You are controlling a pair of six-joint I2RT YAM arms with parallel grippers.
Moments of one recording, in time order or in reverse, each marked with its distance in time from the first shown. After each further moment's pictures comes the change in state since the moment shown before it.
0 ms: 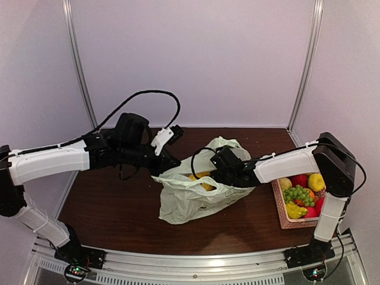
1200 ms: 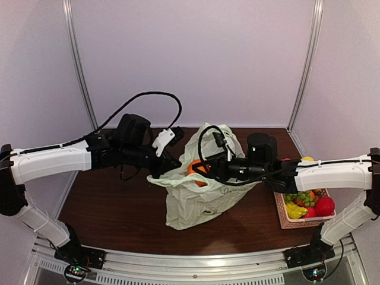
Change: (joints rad) left arm 0.000 0.014 0.000 0.000 0.005 -0.006; right arm 0.063 -0.431 -0.229 0.459 -0.770 0.012
